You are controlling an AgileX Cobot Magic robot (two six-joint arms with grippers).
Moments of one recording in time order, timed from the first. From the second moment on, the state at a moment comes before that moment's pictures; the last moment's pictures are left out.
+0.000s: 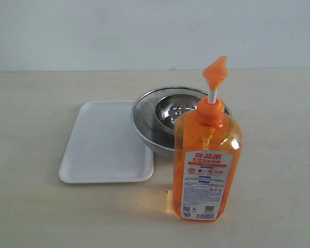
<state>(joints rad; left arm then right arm) 0.04 0.00 0.00 -0.18 0.31 0.05 0.02 0.54 -0.55 0.13 0.33 -0.02</state>
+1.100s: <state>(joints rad) 0.04 0.00 0.00 -0.18 0.31 0.05 0.02 0.84 -0.55 1.12 0.80 -1.69</state>
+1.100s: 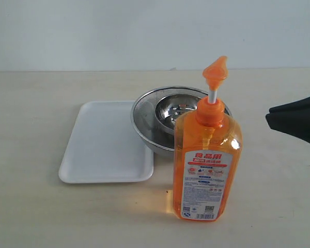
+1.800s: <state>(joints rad) 0.04 0.00 0.00 -0.18 0.31 0.05 0.02 0.85 -0.55 1.19 0.80 -1.69</state>
